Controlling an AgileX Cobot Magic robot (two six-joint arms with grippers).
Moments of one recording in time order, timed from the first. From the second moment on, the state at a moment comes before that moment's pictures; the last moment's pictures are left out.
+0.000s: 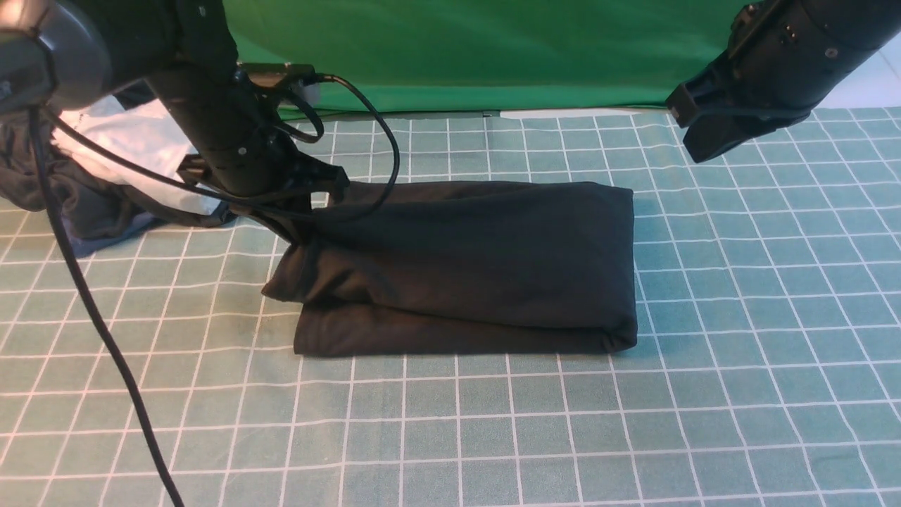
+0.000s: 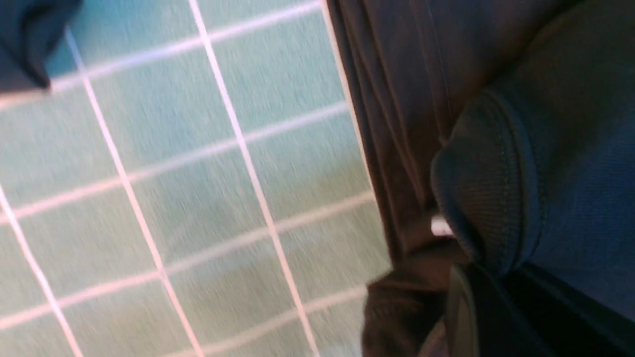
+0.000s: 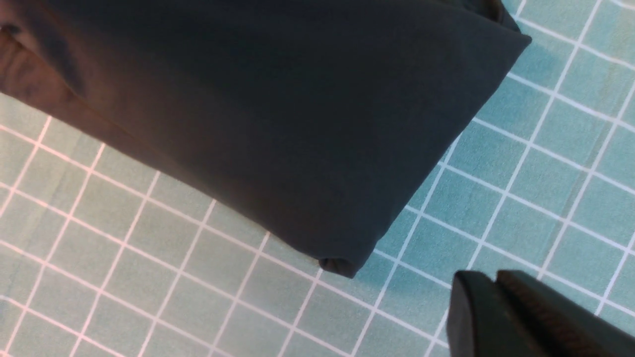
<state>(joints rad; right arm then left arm) 0.36 1.69 -1.66 0.19 1.21 -0.17 -0.13 1.98 -1.60 -0.17 1.07 0.18</state>
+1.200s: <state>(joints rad) 0.41 1.69 -1.59 0.24 1.22 -0.35 -0.13 1.94 -1.58 -0.11 1.11 0.13</state>
